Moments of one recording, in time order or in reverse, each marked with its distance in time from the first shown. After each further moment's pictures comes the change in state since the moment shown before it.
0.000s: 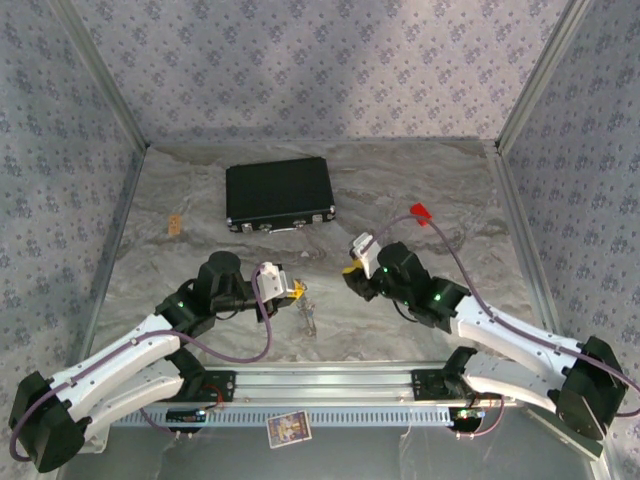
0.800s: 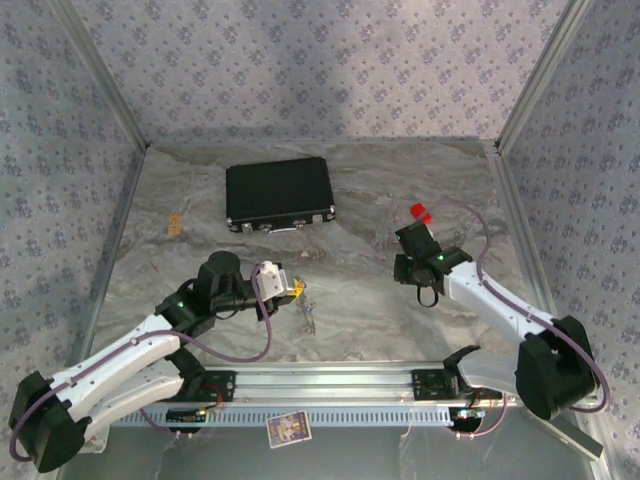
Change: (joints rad) left arm 0.000 0.000 0.000 0.008 -0.022 0.000; right arm -0.363 0.217 0.104 -0.420 0.092 0.393
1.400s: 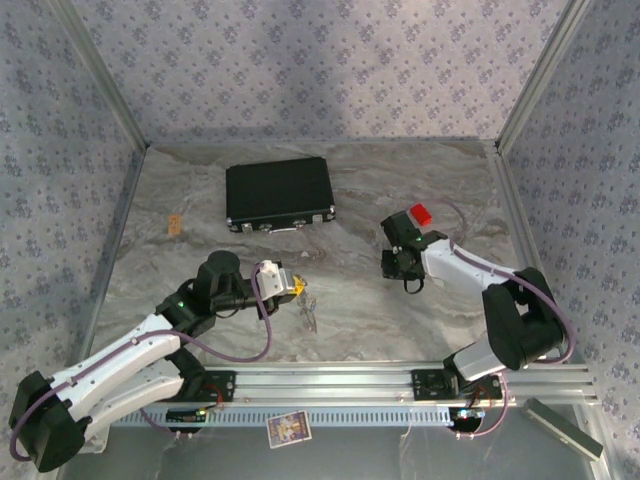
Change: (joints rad) left arm 0.000 0.003 0.000 0.029 0.000 0.000; right arm -0.004 0.266 0.095 0.060 -0.082 -0.011
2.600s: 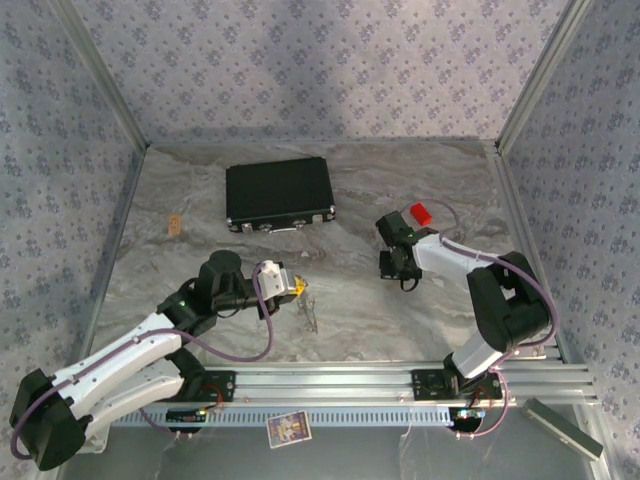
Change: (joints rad) left arm -0.001 0.014 0.000 0.003 0.003 0.008; right arm 0.000 0.102 0.028 0.005 0.028 0.009
